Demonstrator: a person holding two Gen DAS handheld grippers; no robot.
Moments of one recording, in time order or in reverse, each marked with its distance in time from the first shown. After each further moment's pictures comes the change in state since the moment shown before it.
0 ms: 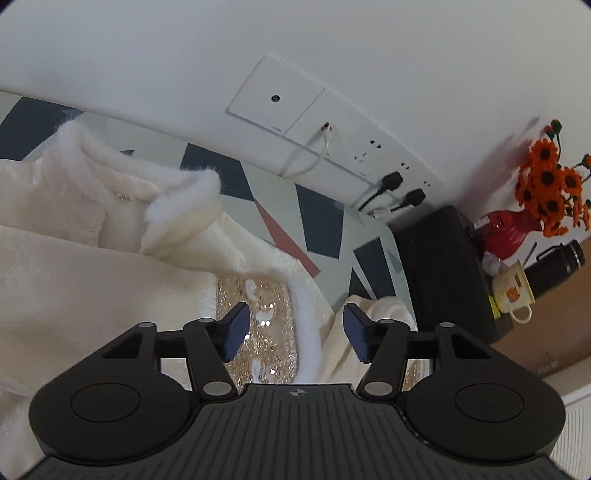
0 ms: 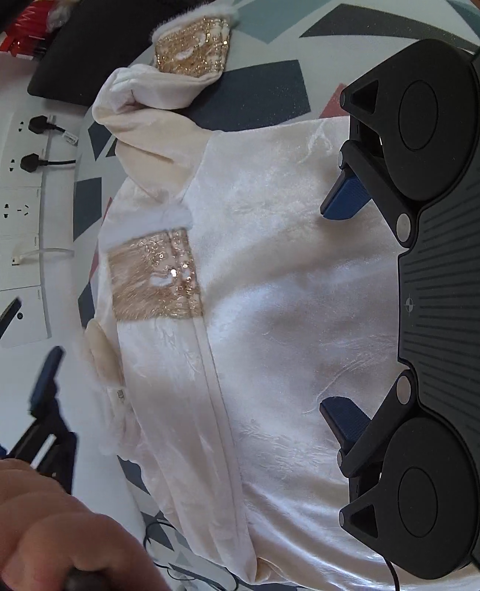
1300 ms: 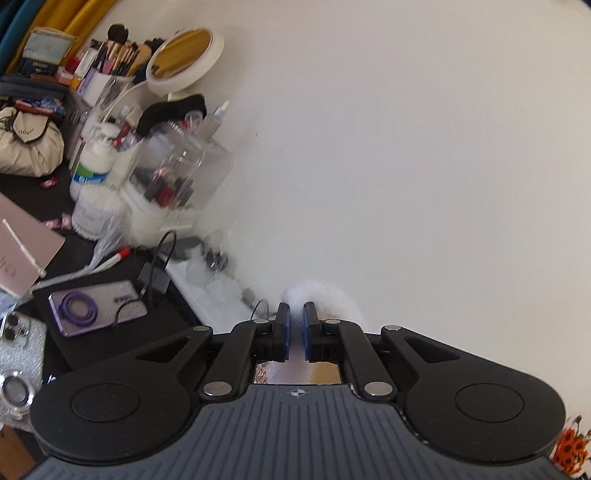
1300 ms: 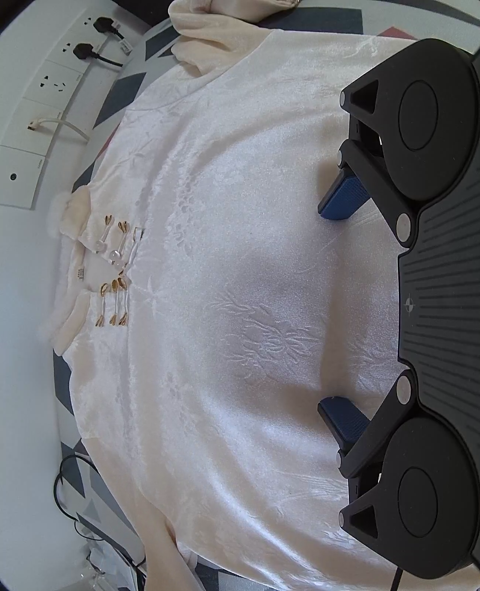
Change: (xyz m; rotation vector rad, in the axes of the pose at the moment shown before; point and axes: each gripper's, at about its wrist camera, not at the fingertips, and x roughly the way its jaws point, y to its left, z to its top) left arm -0.526 0.281 -0.086 -0.343 -0.926 0.323; right arm 0.035 0.111 -0.002 -0.265 0.082 -0.021
